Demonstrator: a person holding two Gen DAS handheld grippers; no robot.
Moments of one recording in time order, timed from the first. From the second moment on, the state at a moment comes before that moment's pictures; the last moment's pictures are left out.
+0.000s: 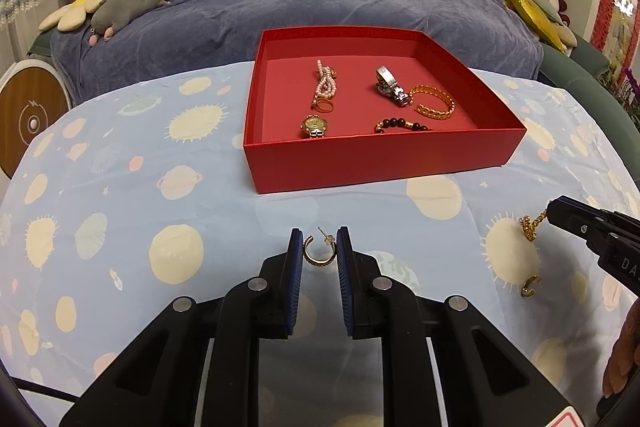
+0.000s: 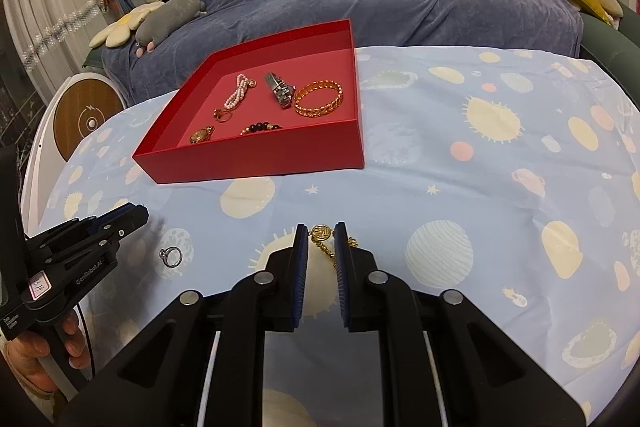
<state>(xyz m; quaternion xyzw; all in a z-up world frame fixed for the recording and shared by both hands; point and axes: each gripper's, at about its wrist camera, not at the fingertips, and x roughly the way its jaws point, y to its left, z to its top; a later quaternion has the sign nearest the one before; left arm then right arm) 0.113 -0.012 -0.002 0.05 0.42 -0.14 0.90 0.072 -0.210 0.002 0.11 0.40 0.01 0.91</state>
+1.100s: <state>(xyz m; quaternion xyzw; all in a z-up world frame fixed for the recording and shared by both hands) 0.168 0.028 0.107 0.06 0.35 -0.10 0.93 0.142 -0.205 0.107 0.09 0.33 0.07 0.94</state>
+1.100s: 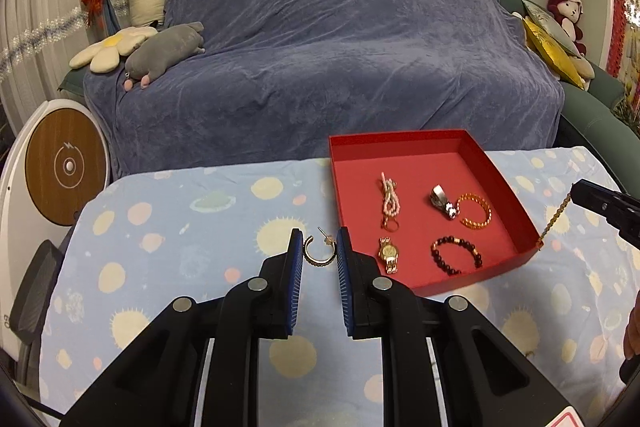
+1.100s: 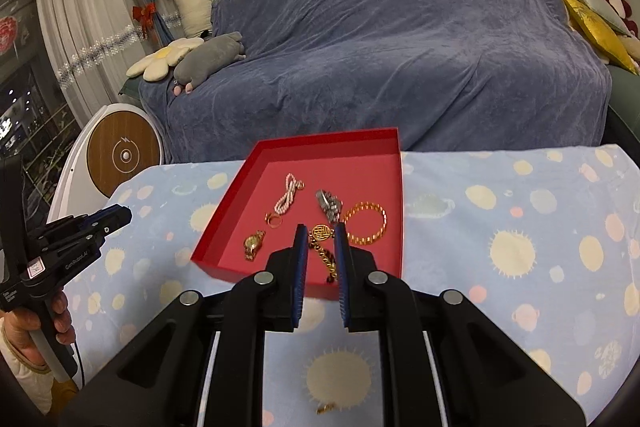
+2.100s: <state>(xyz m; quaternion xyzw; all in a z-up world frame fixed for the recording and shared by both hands) 0.319 -0.037 0.059 0.05 0.40 -0.06 0.91 0.269 -0.217 0.070 0.09 0.35 0.03 0.93</state>
